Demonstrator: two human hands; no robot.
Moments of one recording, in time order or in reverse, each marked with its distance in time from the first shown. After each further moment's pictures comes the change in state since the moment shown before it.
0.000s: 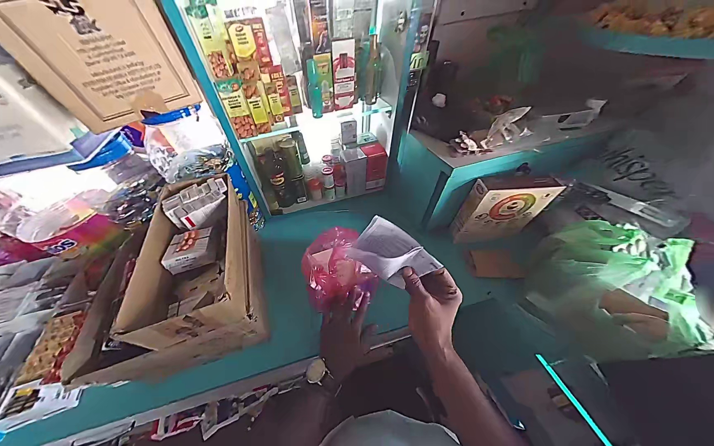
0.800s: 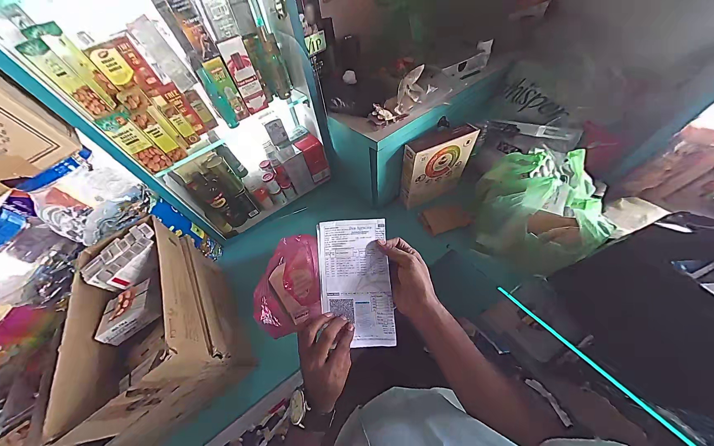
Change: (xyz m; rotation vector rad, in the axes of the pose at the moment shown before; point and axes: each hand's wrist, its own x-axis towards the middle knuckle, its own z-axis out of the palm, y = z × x) left_hand 0.002 0.008 -0.066 -0.454 0.443 0.283; right_hand 0.023 -0.037 -0.019 0.185 0.166 0.613
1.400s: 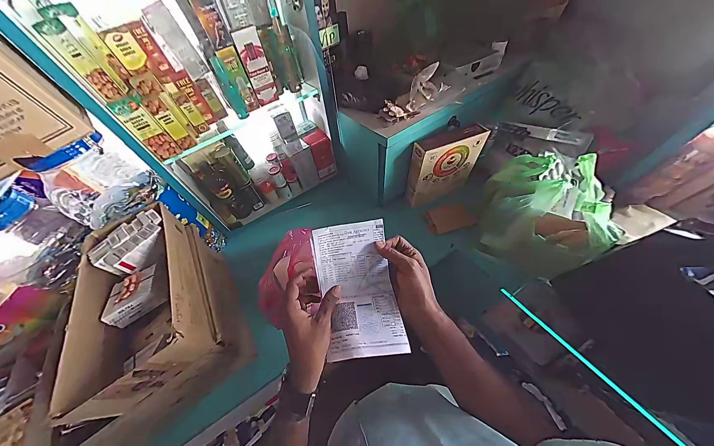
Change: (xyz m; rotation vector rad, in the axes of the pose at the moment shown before) left_hand 0.077 0.001 -0.019 -0.465 0.011 -0.746; right_hand -0.014 0.004 0.007 -0.097 -0.118 -0.115
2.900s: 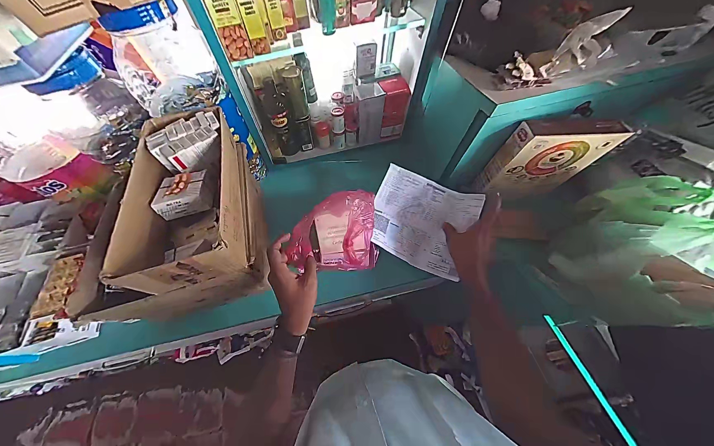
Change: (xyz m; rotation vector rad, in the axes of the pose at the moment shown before) left_hand -0.018 -0.058 -0.051 0.281 0.372 -0.068; right_hand 0.099 0.043 -0.095 -1.316 0.273 -0.278
